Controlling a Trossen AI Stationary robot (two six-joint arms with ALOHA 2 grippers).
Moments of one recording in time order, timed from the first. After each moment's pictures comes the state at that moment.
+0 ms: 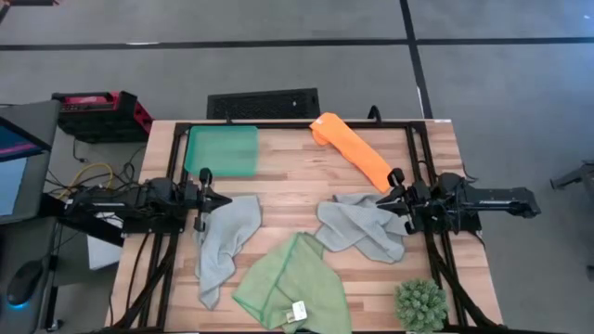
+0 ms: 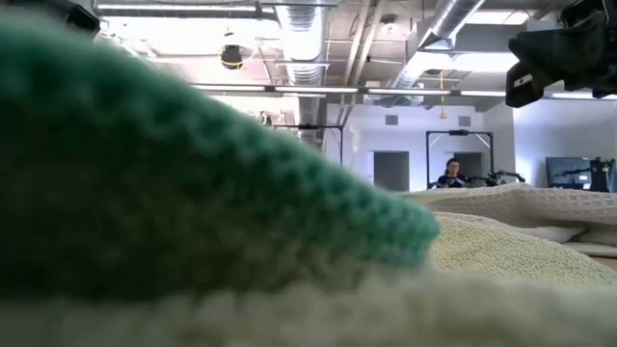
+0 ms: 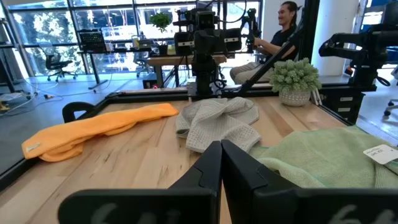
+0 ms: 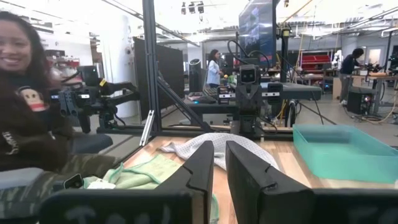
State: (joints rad) left arm 0.00 0.02 0.03 -0.03 0.01 0.03; right arm 0.00 0.00 0.00 0.13 -0.24 0.02
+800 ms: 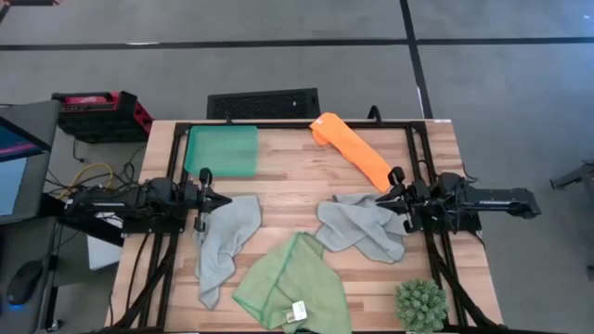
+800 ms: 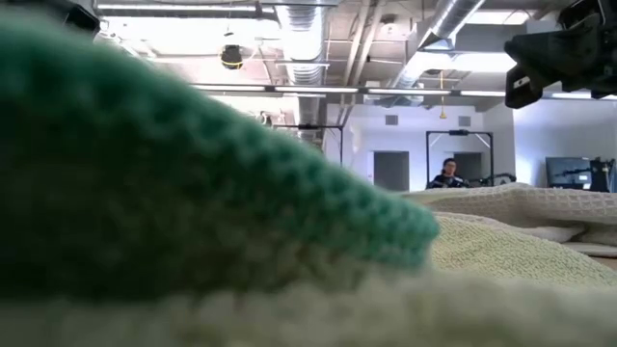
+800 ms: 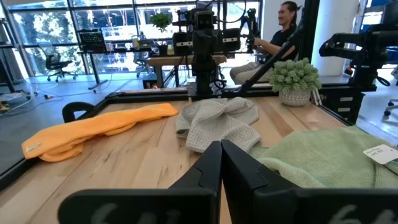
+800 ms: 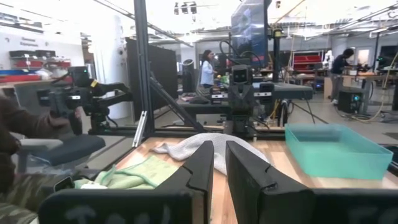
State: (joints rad) left arm 0.00 0.02 0.03 -0.03 0.01 0.03; right arm -0.01 0.00 0.00 0.13 -0.21 0.02
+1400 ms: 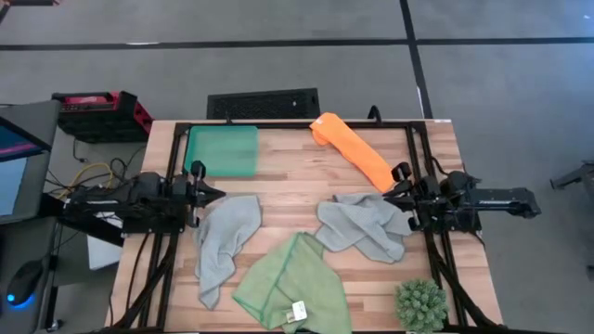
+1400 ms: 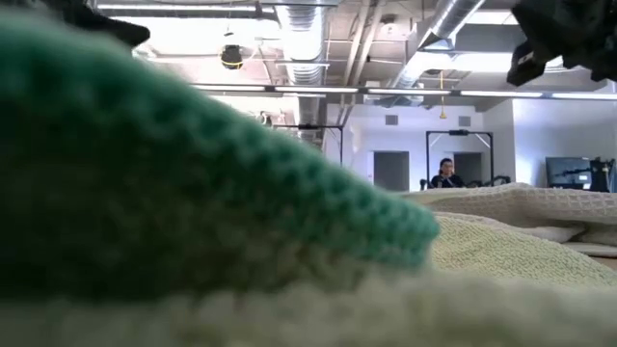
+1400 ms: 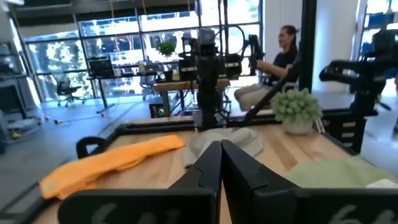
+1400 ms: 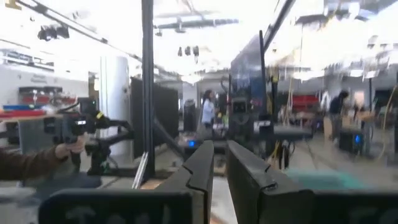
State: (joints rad) left arm 0.00 0.06 0.18 -0.04 -0.01 0.08; right arm 0.00 0.00 0.00 0.34 -0.20 0.03
